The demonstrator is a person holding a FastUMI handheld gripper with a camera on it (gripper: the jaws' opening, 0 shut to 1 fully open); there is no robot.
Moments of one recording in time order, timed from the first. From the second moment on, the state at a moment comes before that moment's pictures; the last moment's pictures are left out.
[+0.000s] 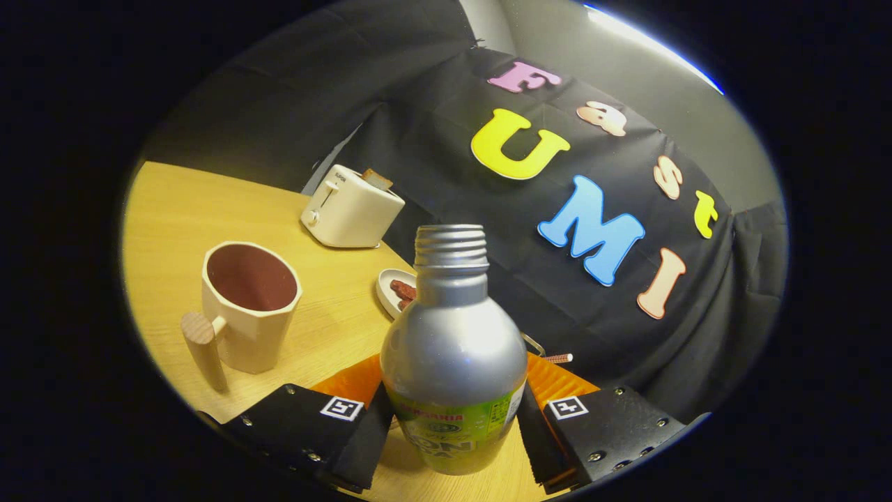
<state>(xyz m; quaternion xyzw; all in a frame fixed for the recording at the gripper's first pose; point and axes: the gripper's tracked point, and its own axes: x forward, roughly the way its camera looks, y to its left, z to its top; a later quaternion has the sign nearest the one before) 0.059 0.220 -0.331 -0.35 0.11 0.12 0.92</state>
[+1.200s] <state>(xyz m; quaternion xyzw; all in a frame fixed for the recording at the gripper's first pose) 0.065 0.234 -0.351 -0.56 0.10 0.14 0.81</state>
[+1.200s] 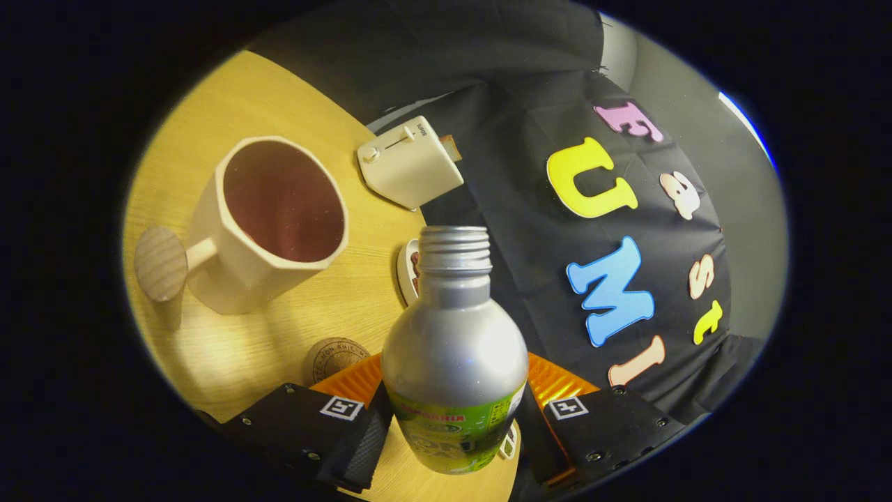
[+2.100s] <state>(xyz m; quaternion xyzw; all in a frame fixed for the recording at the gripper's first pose) 0.062 0.248 -0.347 -0.65 0.06 0.16 0.74</state>
